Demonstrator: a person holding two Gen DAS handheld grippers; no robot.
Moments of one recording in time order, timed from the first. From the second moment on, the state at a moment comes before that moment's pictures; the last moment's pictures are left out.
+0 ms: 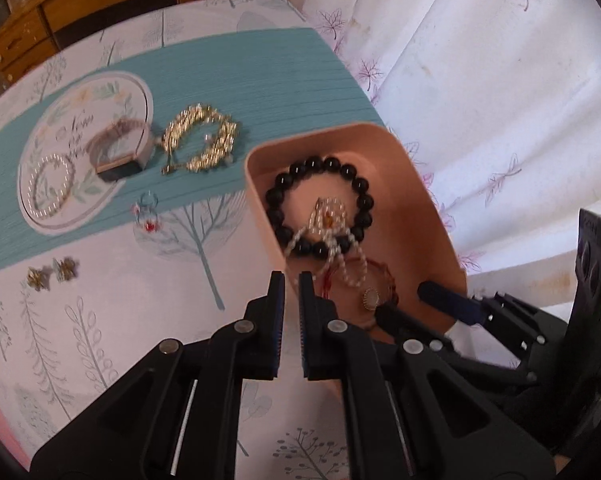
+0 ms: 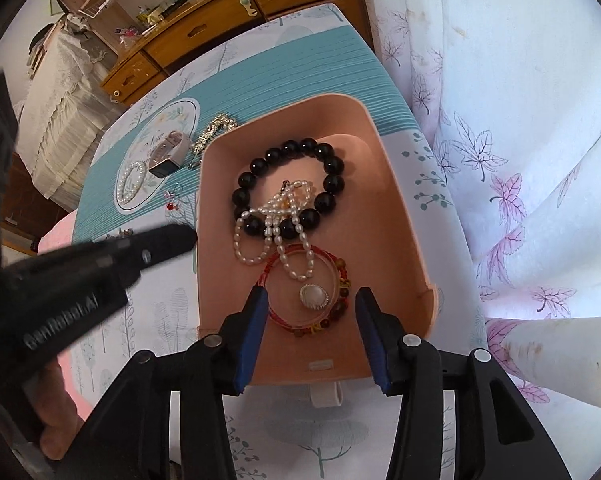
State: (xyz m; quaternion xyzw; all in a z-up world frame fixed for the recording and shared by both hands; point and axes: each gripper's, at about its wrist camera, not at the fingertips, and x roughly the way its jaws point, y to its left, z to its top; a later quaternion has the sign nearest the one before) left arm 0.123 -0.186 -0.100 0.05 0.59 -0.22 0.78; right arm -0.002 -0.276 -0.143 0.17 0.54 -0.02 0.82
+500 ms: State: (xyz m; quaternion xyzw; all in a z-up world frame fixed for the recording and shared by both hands) left arm 0.105 -0.081 -0.116 -0.04 0.59 -0.16 0.79; right arm -0.014 -0.241 -0.126 0.13 0.55 -0.02 0.83
